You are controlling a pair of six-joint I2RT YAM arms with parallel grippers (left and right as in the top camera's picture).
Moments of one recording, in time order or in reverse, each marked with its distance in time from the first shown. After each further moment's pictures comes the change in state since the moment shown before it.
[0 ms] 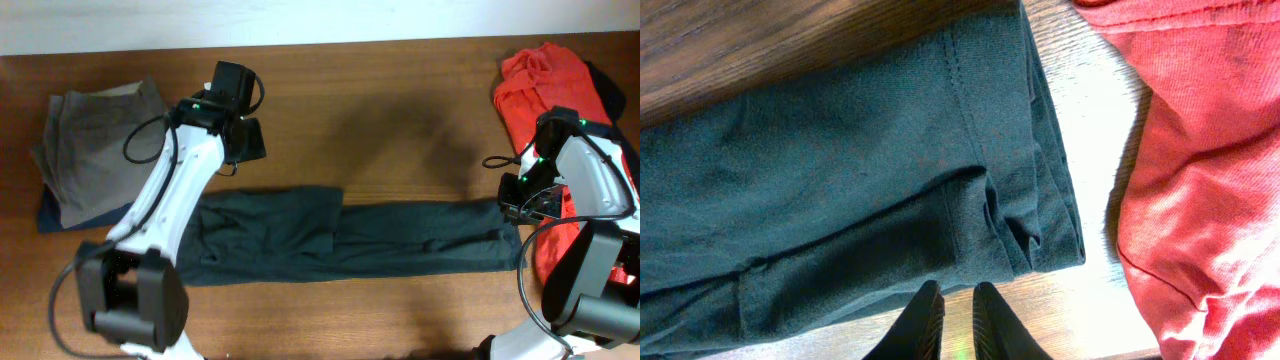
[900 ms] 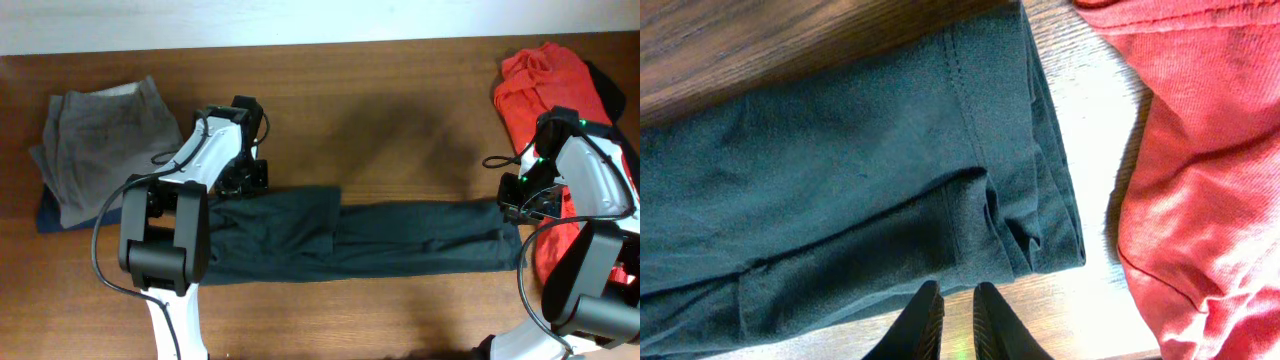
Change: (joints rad) left arm 0.022 0.296 0.020 -0.169 0.112 0.156; right arm 0.000 0.000 -0.001 0.002 0.000 -0.001
